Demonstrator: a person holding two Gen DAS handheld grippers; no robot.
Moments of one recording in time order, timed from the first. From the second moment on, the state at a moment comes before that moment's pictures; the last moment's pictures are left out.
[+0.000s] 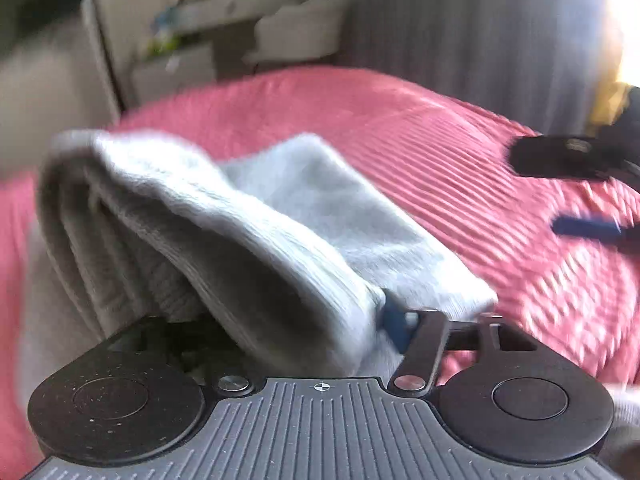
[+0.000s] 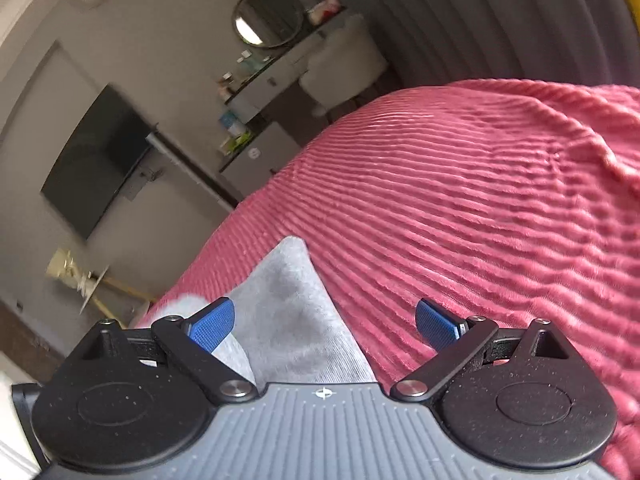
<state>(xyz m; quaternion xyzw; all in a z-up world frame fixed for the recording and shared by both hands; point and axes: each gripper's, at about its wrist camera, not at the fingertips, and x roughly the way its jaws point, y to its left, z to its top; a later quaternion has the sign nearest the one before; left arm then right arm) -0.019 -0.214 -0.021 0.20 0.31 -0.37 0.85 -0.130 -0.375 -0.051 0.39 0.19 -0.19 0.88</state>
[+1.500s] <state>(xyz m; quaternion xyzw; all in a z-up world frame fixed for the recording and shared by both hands) -0.017 0.109 -0.017 -0.30 0.40 -0.09 0.87 -0.106 -0.311 -0.025 0.45 0.20 -0.28 0.82</state>
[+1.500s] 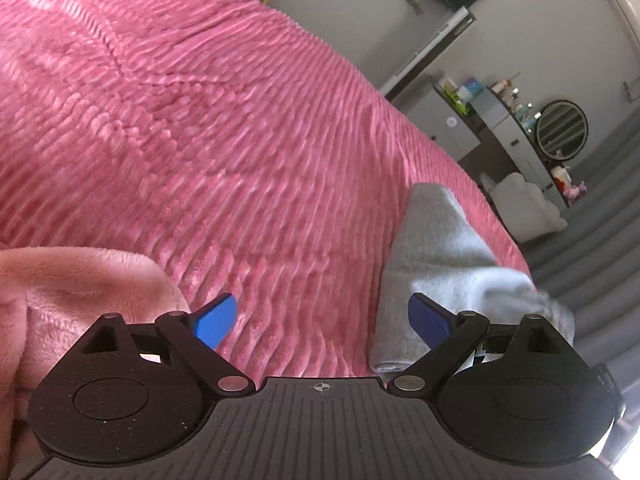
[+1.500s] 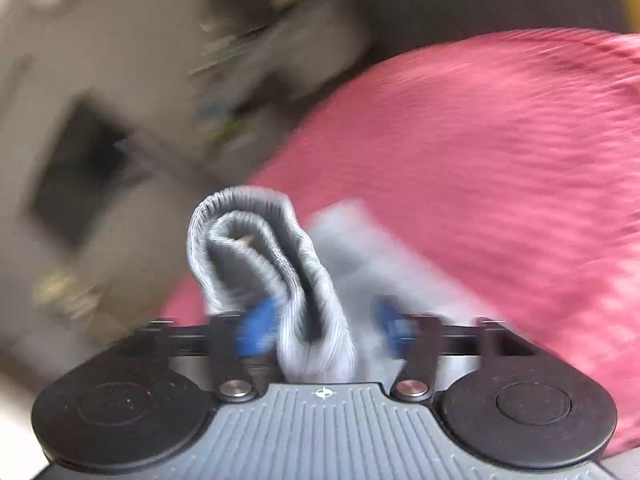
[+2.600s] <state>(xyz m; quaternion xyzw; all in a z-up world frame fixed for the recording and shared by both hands) -0.006 0.093 -0.019 -0.26 0.44 -0.06 0.86 -0.137 -0.309 -0.071 0.63 0.19 -0.11 0.75</state>
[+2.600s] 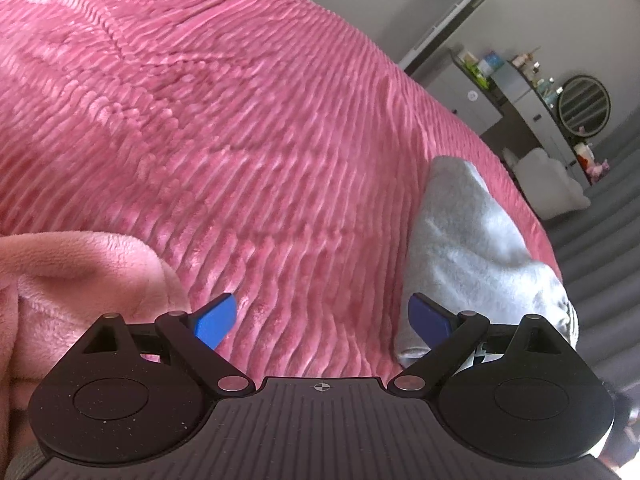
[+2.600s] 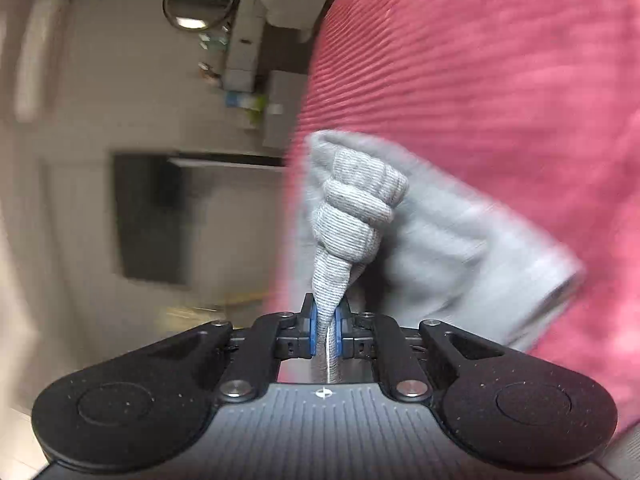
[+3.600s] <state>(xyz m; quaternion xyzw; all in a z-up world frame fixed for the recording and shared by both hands) 0.116 -0.043 -0.042 -0.15 0.49 -0.22 0.83 -0.109 -0.352 -0.049 0.46 0.34 -0.06 0.82</state>
